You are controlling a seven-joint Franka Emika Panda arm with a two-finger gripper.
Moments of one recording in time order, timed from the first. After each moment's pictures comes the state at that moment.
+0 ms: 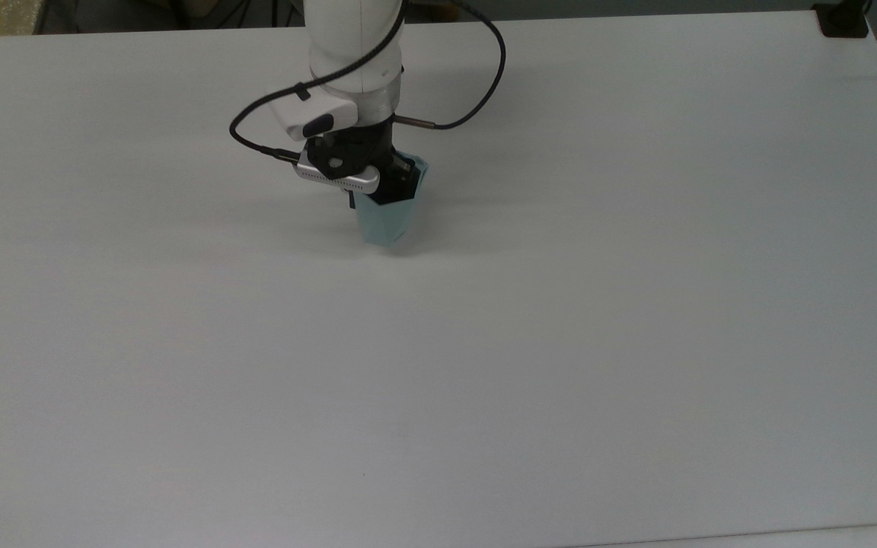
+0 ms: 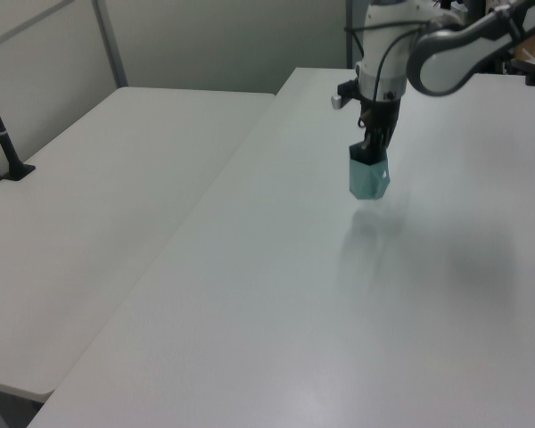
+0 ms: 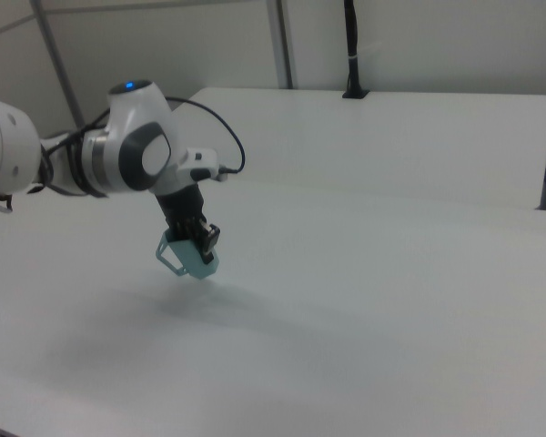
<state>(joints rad) 0.28 0.15 -0.03 -2.00 -0.11 2.24 0.43</state>
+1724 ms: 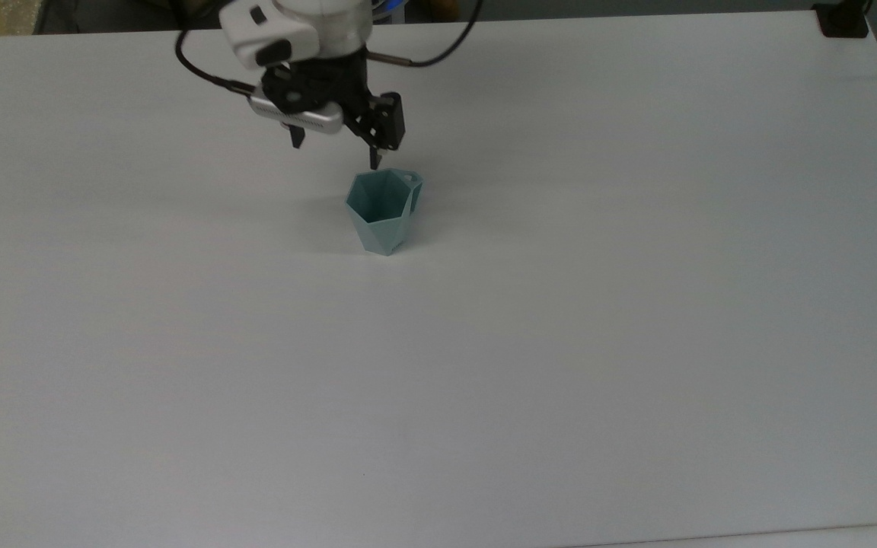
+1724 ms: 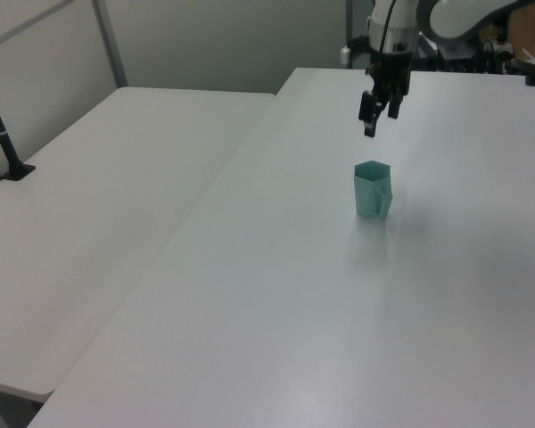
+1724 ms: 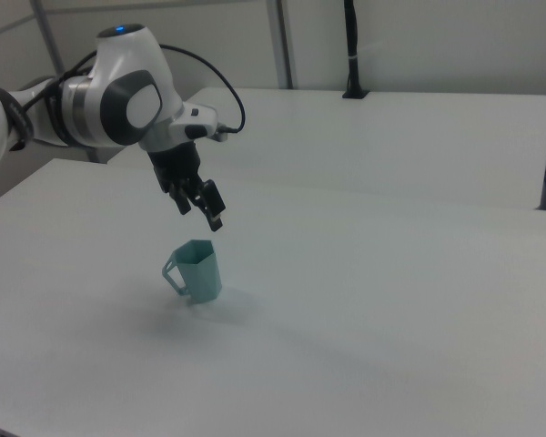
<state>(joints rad) 0.24 0.03 -0.04 -1.92 -0.07 2.06 0.42</state>
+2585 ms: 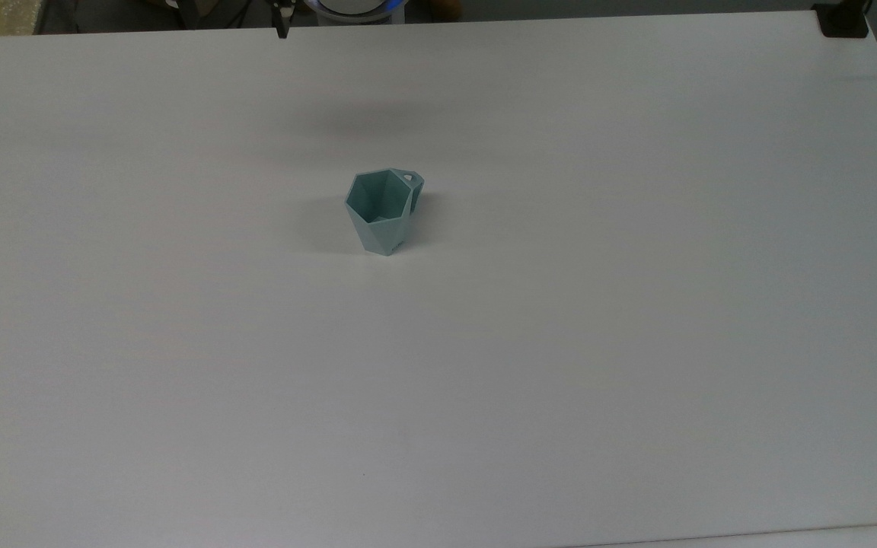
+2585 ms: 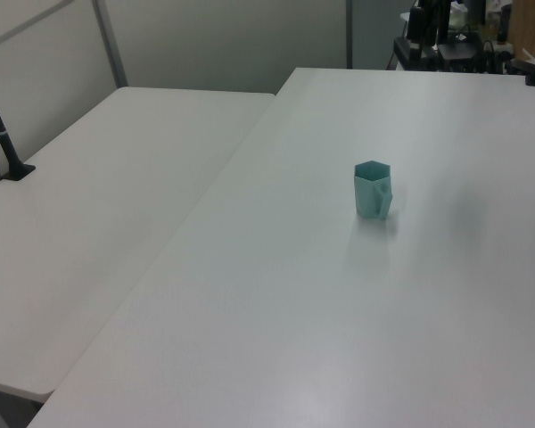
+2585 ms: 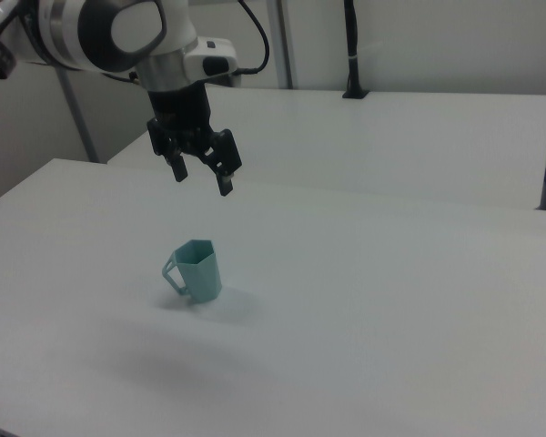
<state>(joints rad) 0.12 -0.12 -0.08 -1.76 0.01 1.70 0.05</state>
